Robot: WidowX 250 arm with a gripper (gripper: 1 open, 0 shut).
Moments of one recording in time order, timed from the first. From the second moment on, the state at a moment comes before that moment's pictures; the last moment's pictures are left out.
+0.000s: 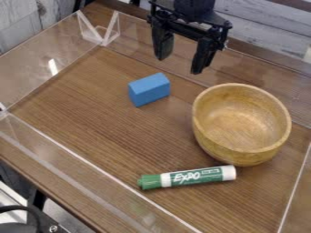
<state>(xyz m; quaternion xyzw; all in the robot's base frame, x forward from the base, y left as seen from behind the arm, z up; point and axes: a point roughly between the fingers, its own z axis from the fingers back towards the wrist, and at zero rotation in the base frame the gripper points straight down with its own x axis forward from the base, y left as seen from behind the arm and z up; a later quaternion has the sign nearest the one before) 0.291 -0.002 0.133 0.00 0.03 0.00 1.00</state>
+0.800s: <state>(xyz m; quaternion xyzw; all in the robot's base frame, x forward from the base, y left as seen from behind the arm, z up) 0.279 0.018 0.090 0.01 0.05 -0.21 0.98</state>
